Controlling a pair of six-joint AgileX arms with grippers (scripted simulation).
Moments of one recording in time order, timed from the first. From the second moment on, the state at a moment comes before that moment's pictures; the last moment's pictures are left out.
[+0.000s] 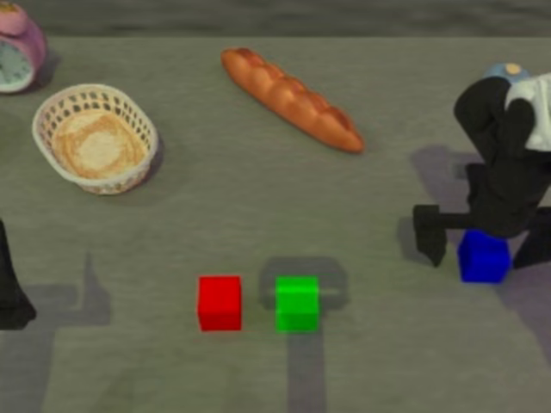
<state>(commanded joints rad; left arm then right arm) 0.00 0.00 0.00 0.00 0.00 0.00 0.28 2.05 1.25 -0.77 0.00 0.33</state>
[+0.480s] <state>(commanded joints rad) 0.00 0.00 0.00 0.00 0.00 0.00 0.28 2.07 1.23 -0.73 0.00 0.33</state>
